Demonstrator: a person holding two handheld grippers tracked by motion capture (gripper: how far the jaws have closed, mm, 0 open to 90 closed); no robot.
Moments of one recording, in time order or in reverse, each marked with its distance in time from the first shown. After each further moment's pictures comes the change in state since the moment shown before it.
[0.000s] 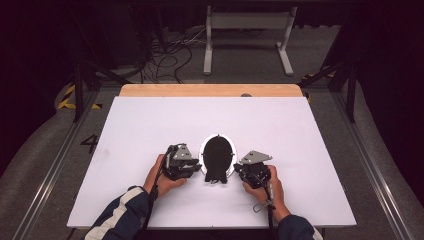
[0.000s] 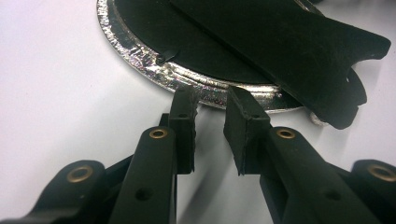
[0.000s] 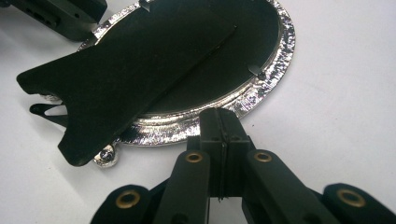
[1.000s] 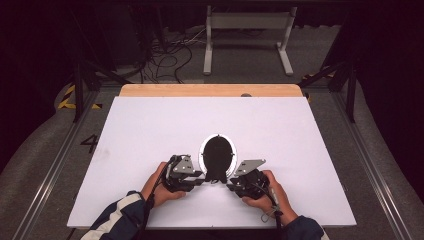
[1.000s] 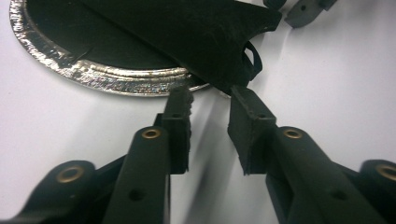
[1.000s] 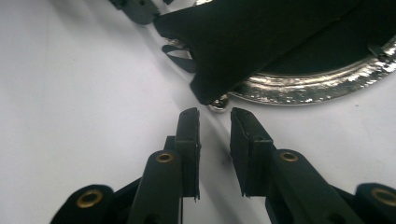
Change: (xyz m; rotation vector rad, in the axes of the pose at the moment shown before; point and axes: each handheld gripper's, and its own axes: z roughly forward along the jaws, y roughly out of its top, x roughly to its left) left arm -0.029 -0.004 -0.012 0.021 -0.112 0.125; right arm 0.022 0.003 -0.019 0.147 0.240 -0.149
